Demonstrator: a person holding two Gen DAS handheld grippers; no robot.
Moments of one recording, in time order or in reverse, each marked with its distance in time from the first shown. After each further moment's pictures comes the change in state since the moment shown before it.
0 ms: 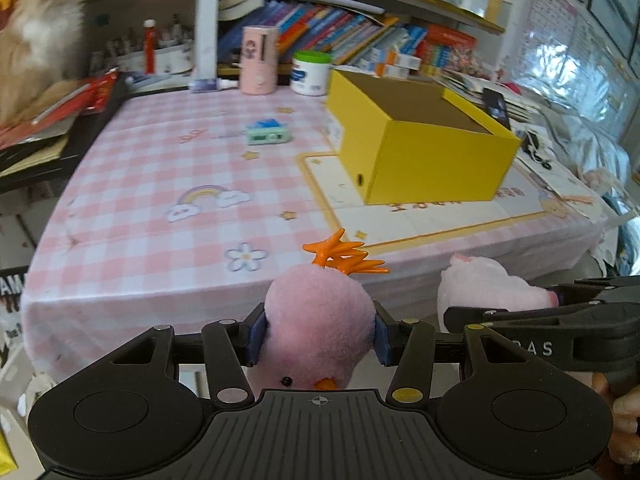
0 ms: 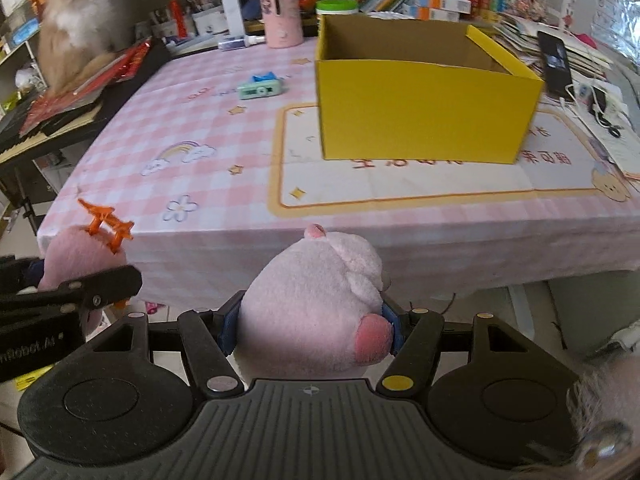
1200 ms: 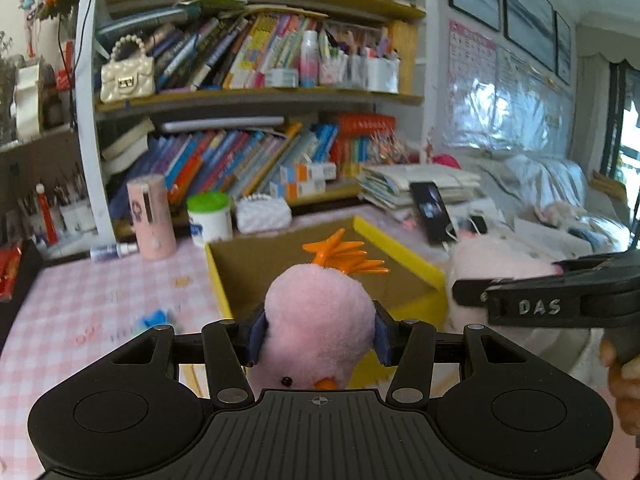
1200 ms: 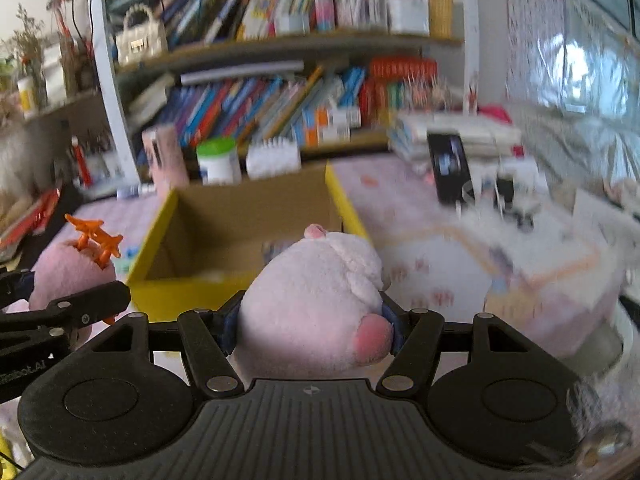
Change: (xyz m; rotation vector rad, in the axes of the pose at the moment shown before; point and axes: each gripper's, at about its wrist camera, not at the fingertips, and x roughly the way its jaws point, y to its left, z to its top) left arm 0.058 -0.119 0.135 0.205 -0.314 -0.074; right arm -0.034 -0.150 0.107 0.107 -0.348 -0.136
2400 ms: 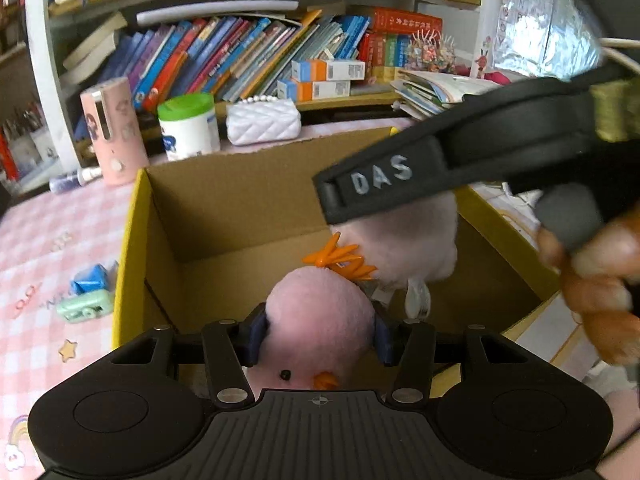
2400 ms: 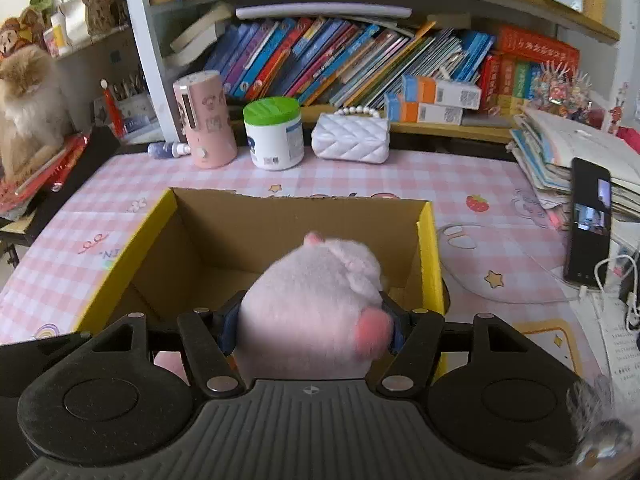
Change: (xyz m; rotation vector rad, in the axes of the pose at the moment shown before) left arm 0.162 -0.007 -0.001 -0.070 0.308 0.050; right arm 0.199 0.004 0.093 -0.197 0.218 0.257
